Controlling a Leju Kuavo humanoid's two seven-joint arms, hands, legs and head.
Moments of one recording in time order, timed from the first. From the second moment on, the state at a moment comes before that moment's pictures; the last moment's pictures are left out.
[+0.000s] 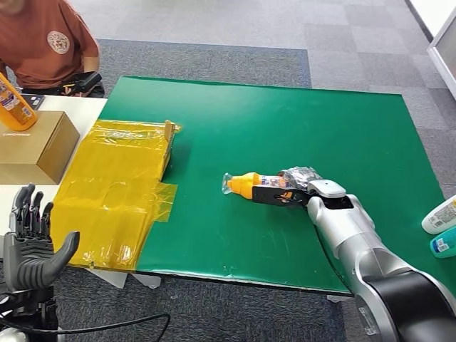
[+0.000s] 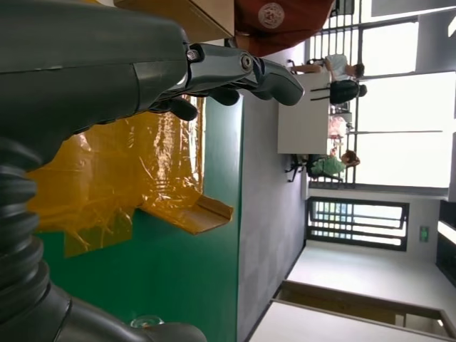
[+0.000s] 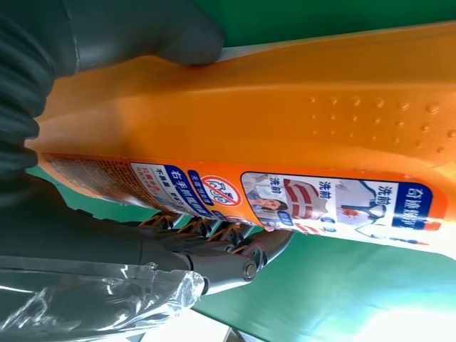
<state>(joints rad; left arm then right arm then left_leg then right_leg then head) 0.19 -0.20 0.22 -1.78 -0.14 -0.24 -0.39 -0.77 -0.03 0.50 -0.54 1.08 0.19 0.01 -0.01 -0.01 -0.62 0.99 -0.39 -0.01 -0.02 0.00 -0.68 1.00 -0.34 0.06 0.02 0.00</state>
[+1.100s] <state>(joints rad) 0.17 -0.16 0.07 -1.78 -0.10 -0.20 -0.37 -0.55 0.01 0.20 -1.05 -0.09 0.41 -0.21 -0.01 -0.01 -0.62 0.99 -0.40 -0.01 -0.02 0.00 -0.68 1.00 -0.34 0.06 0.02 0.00</state>
